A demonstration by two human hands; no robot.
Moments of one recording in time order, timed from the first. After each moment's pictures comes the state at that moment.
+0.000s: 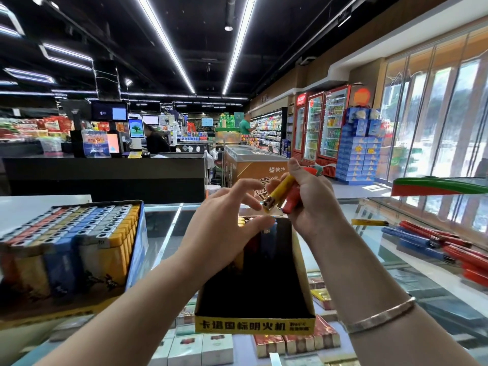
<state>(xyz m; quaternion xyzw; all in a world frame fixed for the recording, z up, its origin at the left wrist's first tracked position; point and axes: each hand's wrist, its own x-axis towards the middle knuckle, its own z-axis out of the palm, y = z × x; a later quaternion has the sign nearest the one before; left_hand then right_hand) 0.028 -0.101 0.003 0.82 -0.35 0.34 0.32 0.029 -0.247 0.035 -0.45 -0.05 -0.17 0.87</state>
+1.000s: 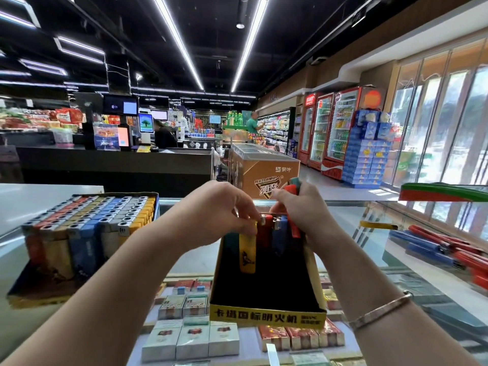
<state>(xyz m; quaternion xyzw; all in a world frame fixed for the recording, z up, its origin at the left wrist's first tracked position) 0.024 -0.064 0.035 0.87 -0.37 0.15 0.28 0.045 -0.240 0.012 -0.79 -0.01 -0.22 0.58</state>
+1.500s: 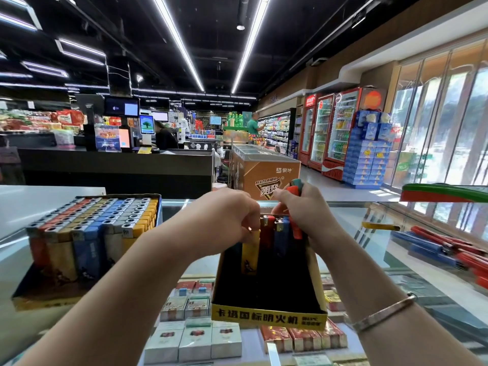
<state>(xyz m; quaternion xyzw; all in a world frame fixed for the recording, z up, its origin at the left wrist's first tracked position) 0.019 -0.069 0.037 0.91 -0.35 0.14 0.15 0.045 -0.240 0.012 -0.79 -0.02 -0.21 0.58</state>
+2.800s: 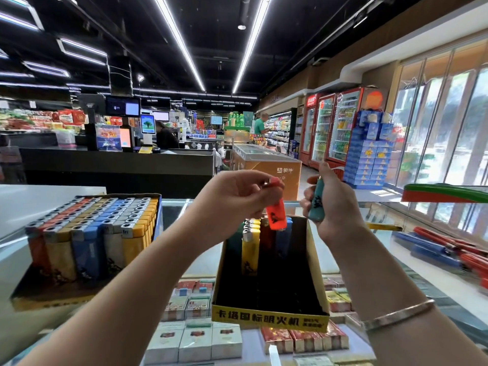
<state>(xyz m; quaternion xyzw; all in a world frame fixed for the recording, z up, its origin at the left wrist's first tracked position) 0.015 -0.078 0.034 0.73 -0.38 0.10 0.56 0.029 -0.253 0.029 -0.52 -0.01 -0.22 0.82</state>
